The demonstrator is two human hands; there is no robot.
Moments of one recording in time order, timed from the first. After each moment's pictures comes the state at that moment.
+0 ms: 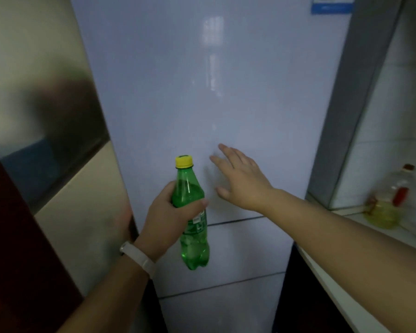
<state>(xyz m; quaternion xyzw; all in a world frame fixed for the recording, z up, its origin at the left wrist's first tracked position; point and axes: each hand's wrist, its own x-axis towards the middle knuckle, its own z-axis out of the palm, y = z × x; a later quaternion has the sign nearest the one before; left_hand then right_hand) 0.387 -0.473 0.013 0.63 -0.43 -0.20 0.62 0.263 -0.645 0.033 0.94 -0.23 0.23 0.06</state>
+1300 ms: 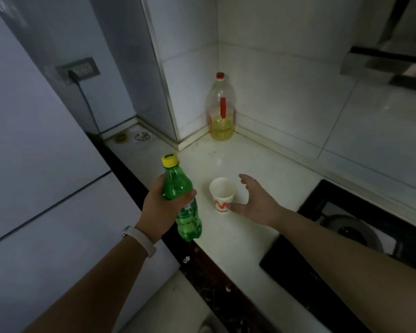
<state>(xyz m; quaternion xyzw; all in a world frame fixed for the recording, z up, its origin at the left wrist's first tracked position) 0.036 -0.727 -0.156 0.57 -0.55 -0.41 0.45 -0.213 -0.750 -0.208 0.65 -0.62 0.24 -0.36</state>
